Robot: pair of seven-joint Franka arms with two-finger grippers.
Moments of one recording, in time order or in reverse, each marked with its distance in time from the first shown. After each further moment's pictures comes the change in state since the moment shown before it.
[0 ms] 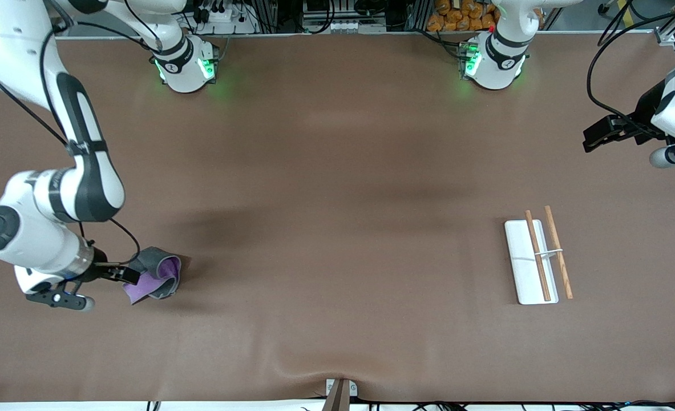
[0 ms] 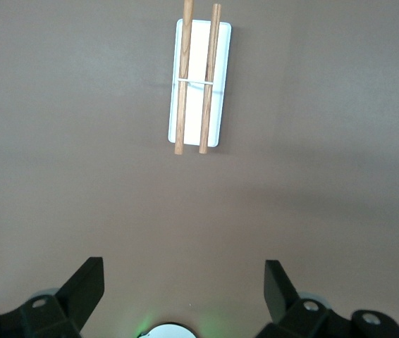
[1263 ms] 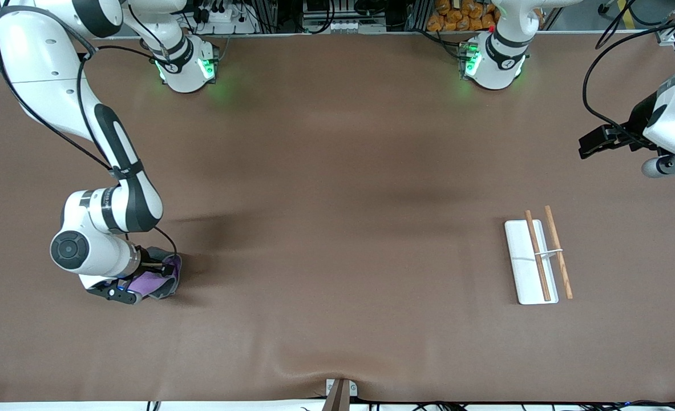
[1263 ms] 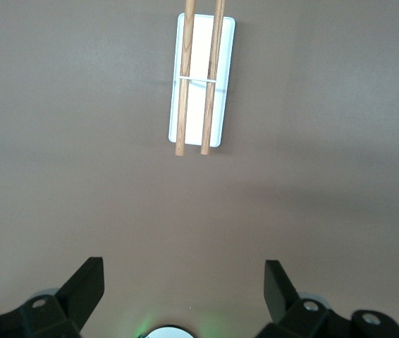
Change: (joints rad) left arm 0.007 0.008 0.000 -0.036 0.000 0.032 0.000; right arm 0.048 0.091 -0.004 -0.053 -0.001 -0.015 0.182
